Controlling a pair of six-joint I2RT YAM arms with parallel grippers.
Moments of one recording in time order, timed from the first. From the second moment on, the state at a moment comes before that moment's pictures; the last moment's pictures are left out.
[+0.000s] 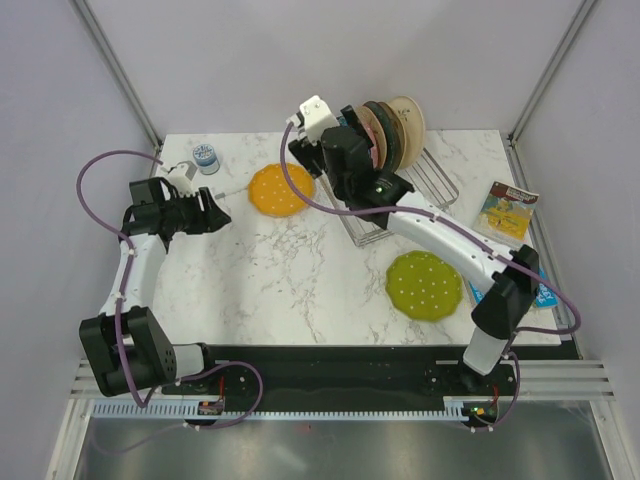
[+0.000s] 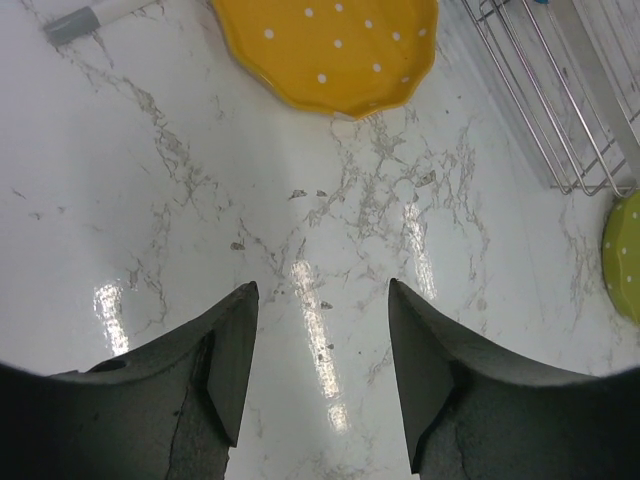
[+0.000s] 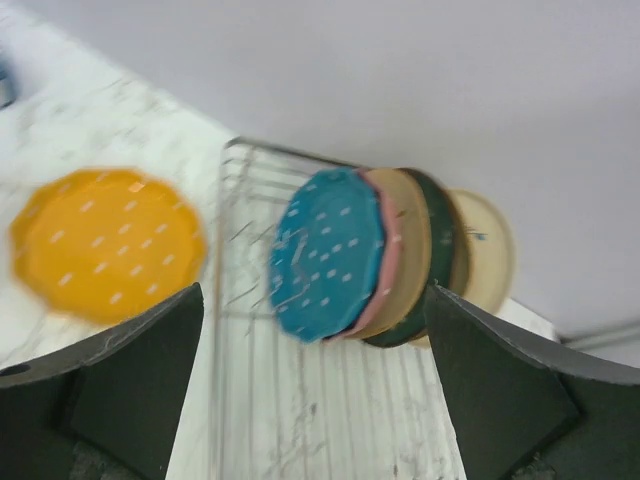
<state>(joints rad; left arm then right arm) 0.22 1.29 0.96 -0.41 0.61 0.03 0.81 1.77 1.77 -0.17 0.64 -0.32</state>
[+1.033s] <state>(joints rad) -0.05 2.07 1.69 -0.36 0.42 -0.10 0.74 1.86 1.66 -0.64 -0.07 -0.04</state>
